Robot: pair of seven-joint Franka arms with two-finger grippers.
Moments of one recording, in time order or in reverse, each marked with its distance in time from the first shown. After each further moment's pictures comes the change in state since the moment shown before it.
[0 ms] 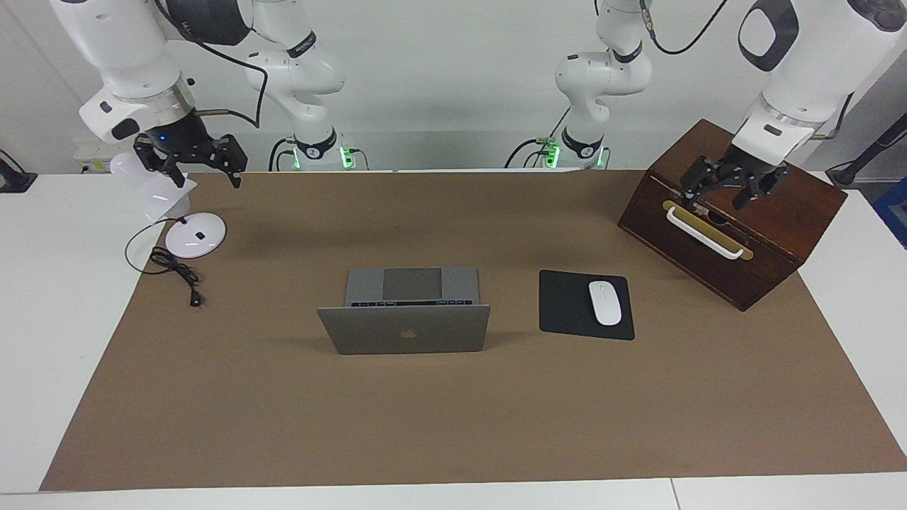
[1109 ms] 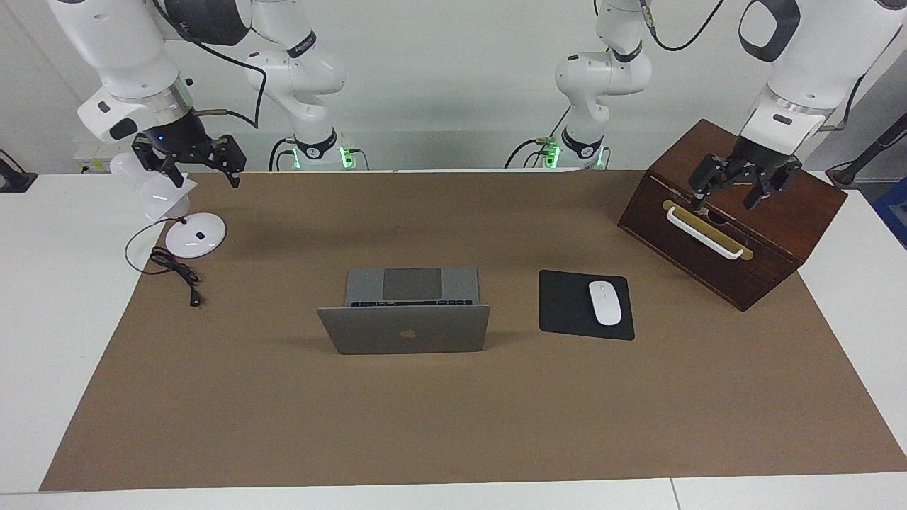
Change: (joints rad) left arm 0.023 -0.018 -0.026 0.008 0.016 0.039 -0.020; right arm -0.002 0.000 -0.003 0.000 0.000 0.000 0.001
